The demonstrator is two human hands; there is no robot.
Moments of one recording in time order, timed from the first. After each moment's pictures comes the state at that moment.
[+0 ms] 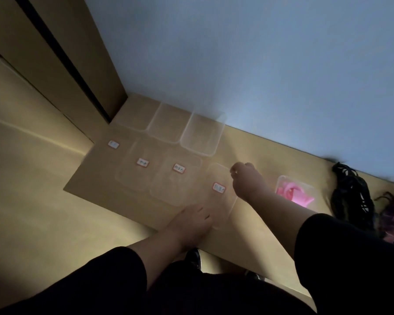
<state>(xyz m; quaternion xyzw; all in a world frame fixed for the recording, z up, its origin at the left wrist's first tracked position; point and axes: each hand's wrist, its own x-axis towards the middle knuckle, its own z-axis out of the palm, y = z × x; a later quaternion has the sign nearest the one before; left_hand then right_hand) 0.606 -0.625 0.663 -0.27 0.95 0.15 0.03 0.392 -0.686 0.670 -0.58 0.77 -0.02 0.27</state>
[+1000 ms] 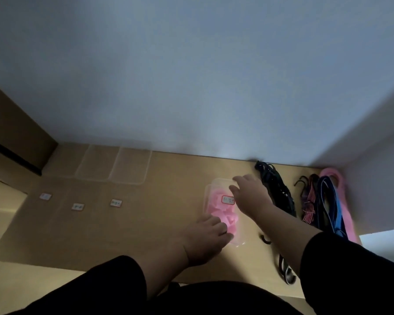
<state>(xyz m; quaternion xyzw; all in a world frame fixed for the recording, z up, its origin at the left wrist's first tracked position) 0.429 -0.597 0.703 -0.04 0.99 0.04 -0.09 0.218 -0.595 0.712 -0.53 0.83 -0.05 0.18</state>
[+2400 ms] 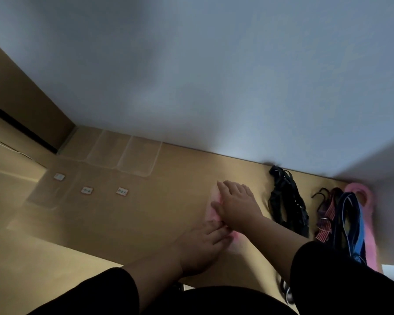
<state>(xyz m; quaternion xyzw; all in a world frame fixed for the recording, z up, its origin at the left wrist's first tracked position) 0.432 -0.586 0.675 -0.11 0.99 0.02 -0.10 0.242 -0.607 0.678 -0.69 0.70 0.05 0.16</state>
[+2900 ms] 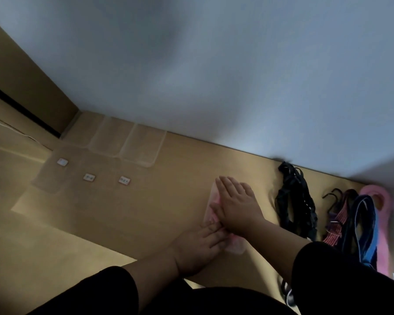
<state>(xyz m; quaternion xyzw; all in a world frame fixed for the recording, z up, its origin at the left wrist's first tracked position) 0.441 -0.577 0.654 -0.12 0.99 0.02 -0.06 0.245 -0.601 0.662 -0.74 0.66 0.05 0.15</state>
